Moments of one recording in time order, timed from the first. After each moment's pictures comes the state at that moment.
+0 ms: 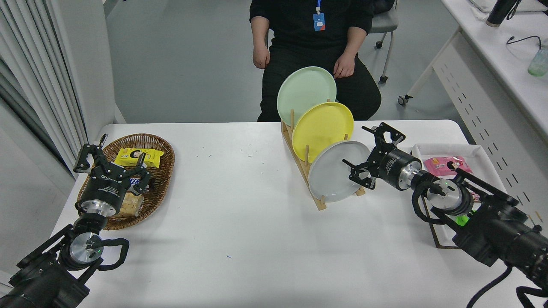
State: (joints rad) left arm -0.41 0.36 -1.02 -0.69 0.06 -0.47 -0.51; right arm 0.83 -0.32 0.51 0.73 0.22 0.19 -0.05
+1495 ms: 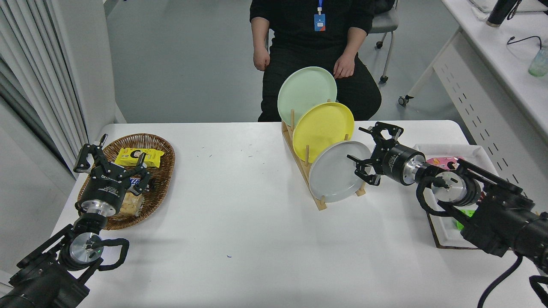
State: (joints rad) left arm -0.41 0.36 -1.02 -0.69 0.06 -0.47 -0.51; right arm 0.86 -0.35 0.41 0.73 0.22 0.17 -0.06
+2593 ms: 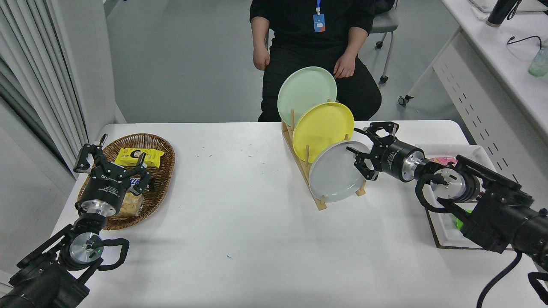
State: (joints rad) left arm -0.41 0.36 -1.02 -0.69 0.06 -0.47 -0.51; right arm 0.88 -0.34 0.42 0.73 0.19 0.18 -0.06
